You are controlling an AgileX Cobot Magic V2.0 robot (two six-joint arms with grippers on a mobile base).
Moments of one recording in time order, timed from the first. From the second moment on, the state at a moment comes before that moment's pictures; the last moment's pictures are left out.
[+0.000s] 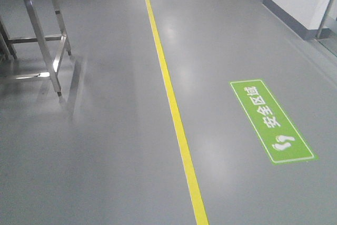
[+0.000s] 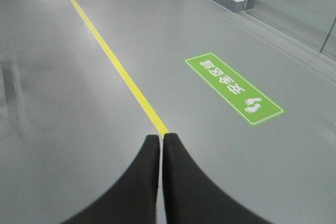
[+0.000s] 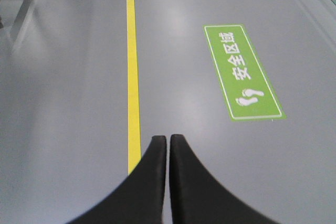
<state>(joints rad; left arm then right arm) -0.21 0.35 -0.52 -0.21 0.62 0.15 0.07 0.44 -0.42 -0.12 0.59 0.06</state>
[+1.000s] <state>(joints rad) -0.21 0.35 -0.52 -0.21 0.62 0.15 0.07 0.44 -0.42 -0.12 0.59 0.06</state>
